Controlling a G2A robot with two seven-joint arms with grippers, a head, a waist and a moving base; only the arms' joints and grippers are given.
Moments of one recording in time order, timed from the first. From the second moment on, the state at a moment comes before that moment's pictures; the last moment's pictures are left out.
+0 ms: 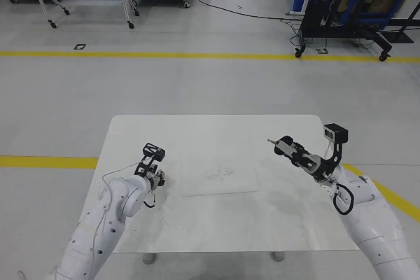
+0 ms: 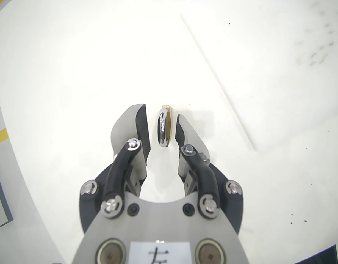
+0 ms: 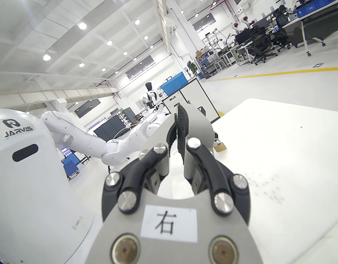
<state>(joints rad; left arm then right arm) 1.27 -1.12 -1.15 -1.60 1.20 -0.06 -0.88 -1.31 -1.01 1.36 -1.38 0.31 -1.01 0.72</state>
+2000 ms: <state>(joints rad) 1.06 -1.18 -1.16 -1.21 0.05 -0.47 -0.74 -1.21 -1.08 1.13 -1.33 0.37 -0.95 0.49</state>
